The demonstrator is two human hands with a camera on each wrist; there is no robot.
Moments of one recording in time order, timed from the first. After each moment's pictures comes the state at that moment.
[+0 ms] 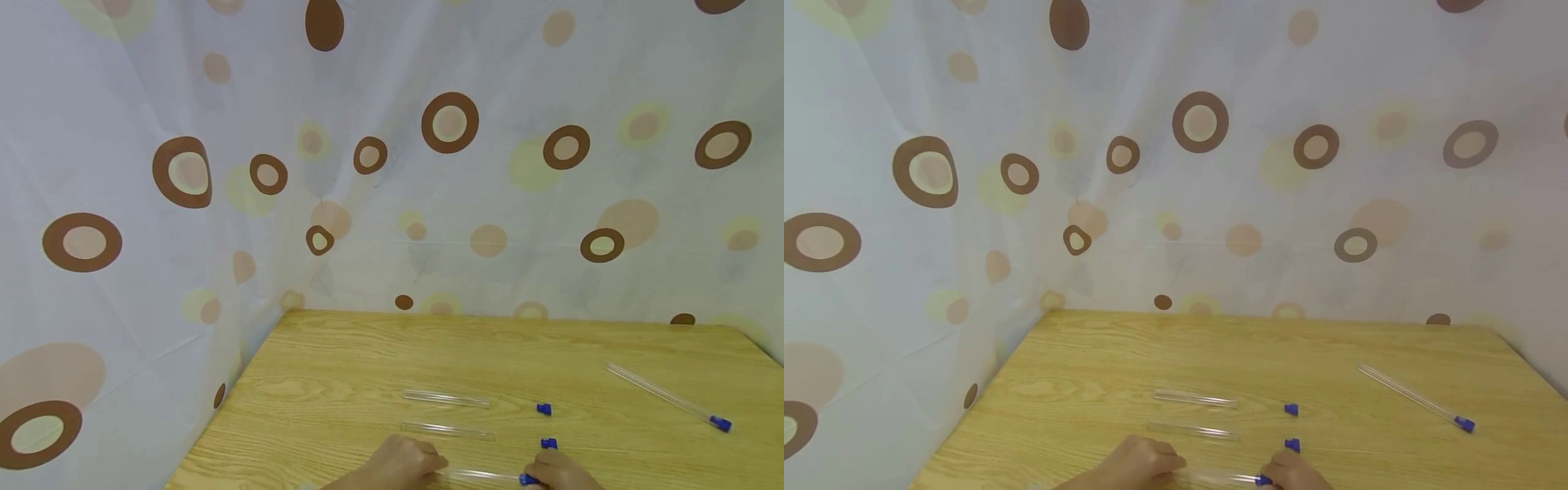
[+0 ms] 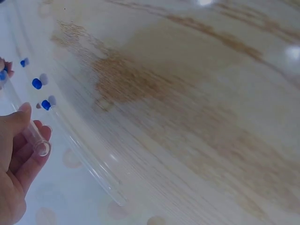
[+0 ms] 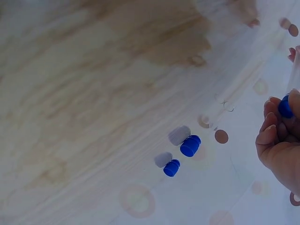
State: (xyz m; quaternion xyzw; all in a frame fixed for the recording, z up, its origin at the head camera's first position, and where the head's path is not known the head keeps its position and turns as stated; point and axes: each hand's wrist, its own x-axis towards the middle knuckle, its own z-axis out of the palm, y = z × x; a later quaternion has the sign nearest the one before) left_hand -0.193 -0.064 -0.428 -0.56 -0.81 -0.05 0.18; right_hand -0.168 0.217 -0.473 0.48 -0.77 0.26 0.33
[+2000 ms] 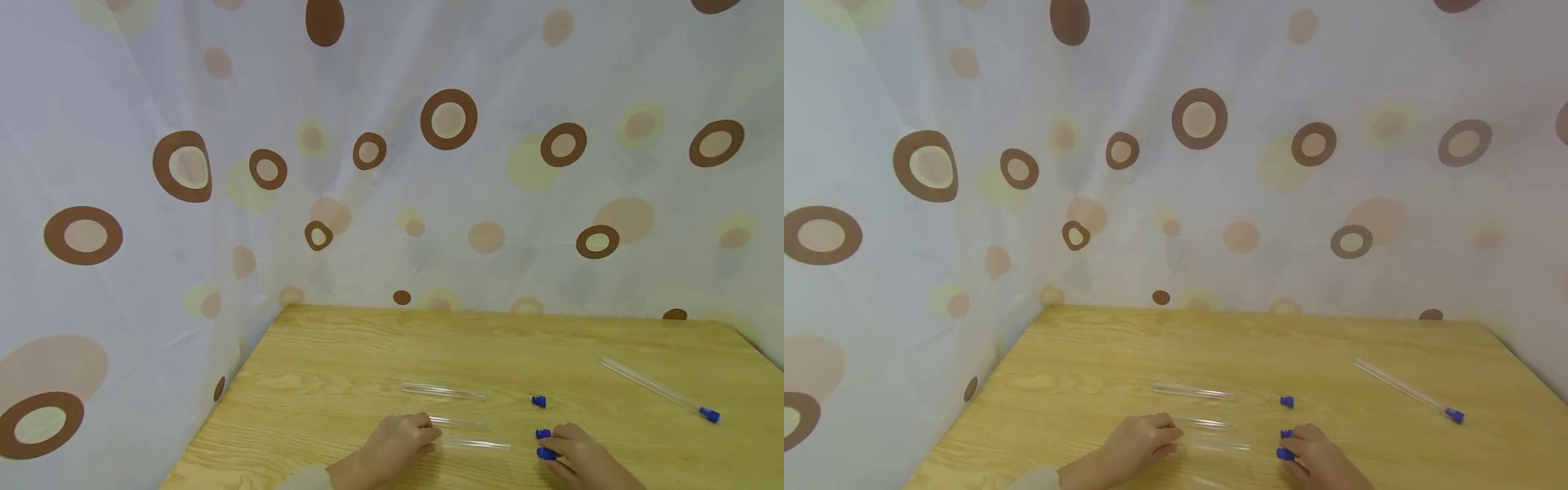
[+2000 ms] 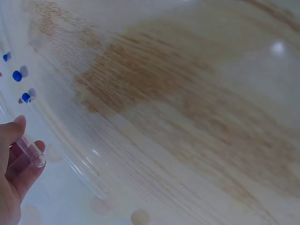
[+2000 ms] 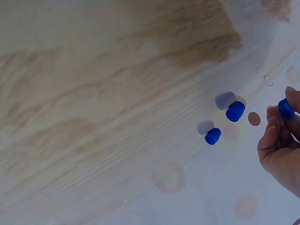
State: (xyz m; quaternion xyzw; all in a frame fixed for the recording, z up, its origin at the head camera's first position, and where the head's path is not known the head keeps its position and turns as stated) left_hand -0.203 -0.062 -0.434 -0.50 -0.83 -0.03 0.25; right_hand -0.166 0.259 -0.457 0.40 -0.88 0.17 0.20
